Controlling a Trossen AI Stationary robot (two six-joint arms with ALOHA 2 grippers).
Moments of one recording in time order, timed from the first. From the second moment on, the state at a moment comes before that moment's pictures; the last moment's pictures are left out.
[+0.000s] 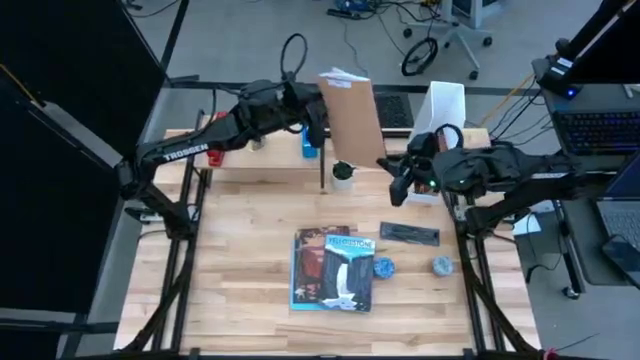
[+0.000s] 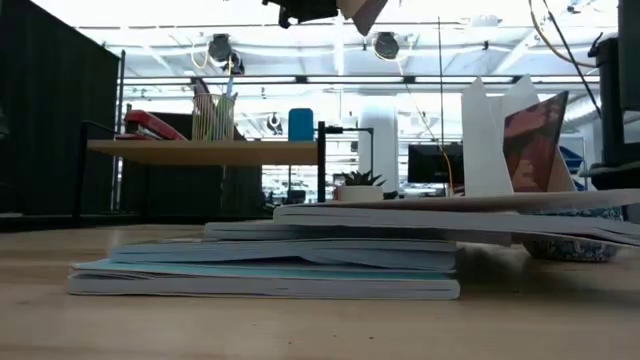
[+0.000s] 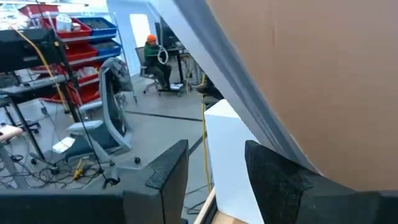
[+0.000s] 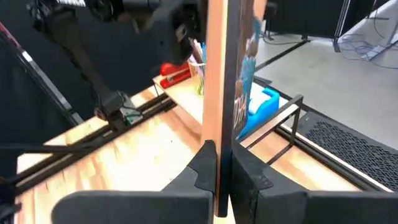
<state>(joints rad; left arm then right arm) 0.38 1.56 1.49 0.06 0.02 0.14 0.14 1.21 1.52 -0.81 0.64 0.54</state>
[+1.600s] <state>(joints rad) 0.41 1.56 1.49 -0.13 0.00 0.14 0.12 1.14 1.53 -1.30 1.05 0.85</state>
